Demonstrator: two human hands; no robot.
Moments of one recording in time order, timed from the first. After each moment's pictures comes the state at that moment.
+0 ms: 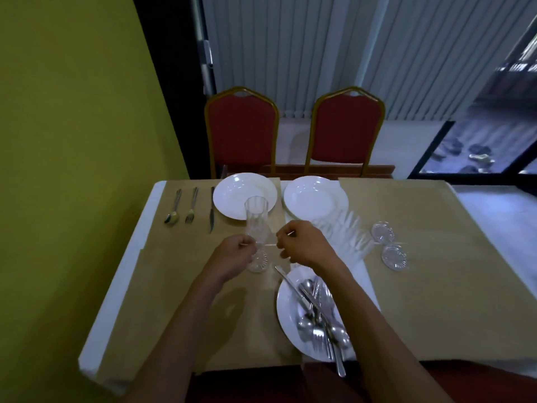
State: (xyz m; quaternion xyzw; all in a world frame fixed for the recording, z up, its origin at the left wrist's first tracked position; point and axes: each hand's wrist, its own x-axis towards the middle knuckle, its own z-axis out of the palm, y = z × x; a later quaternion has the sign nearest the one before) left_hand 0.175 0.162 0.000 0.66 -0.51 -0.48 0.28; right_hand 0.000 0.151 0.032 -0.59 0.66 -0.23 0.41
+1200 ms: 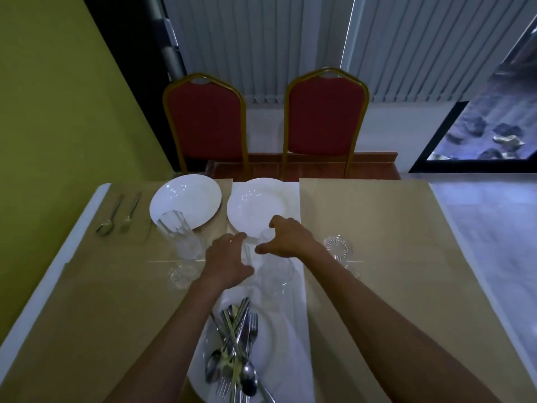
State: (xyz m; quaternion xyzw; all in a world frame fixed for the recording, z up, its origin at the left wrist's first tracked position) left_hand -0.025 0.071 -0.039 0.71 -0.65 -0.26 0.02; right_hand -0.189 0.017 -0.027 -0.72 0.62 -0.01 0.32
